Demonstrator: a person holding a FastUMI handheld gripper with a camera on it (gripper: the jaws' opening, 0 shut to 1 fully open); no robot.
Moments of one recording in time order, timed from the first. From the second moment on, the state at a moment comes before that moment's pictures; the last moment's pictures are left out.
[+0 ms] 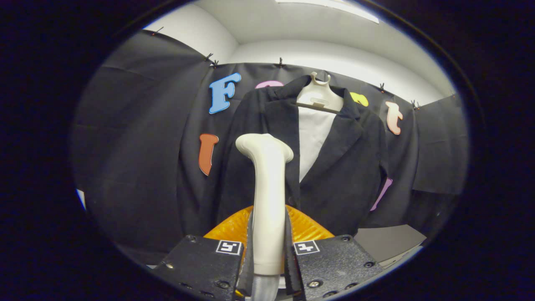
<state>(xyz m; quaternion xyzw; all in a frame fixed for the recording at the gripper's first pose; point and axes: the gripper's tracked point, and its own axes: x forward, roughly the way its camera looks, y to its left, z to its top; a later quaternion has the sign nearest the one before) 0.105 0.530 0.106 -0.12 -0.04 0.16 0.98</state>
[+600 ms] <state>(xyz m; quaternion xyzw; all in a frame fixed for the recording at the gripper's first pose) 0.093 0.513 0.040 -0.15 0.00 0.17 0.98</state>
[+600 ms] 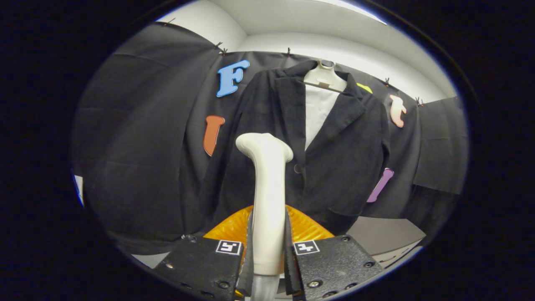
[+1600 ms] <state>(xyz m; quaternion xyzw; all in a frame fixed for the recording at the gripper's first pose) 0.081 0.483 -0.080 -0.20 0.08 0.17 0.96</state>
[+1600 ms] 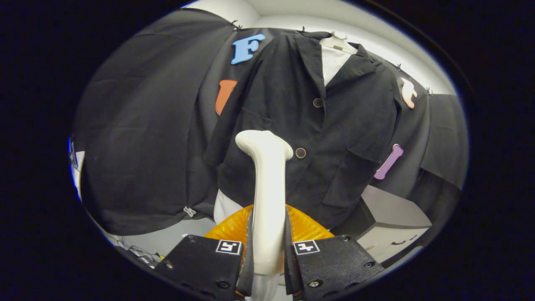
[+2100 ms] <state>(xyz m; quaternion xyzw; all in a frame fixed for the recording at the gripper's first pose) 0.075 0.471 -0.127 -0.21 0.12 0.18 0.95</state>
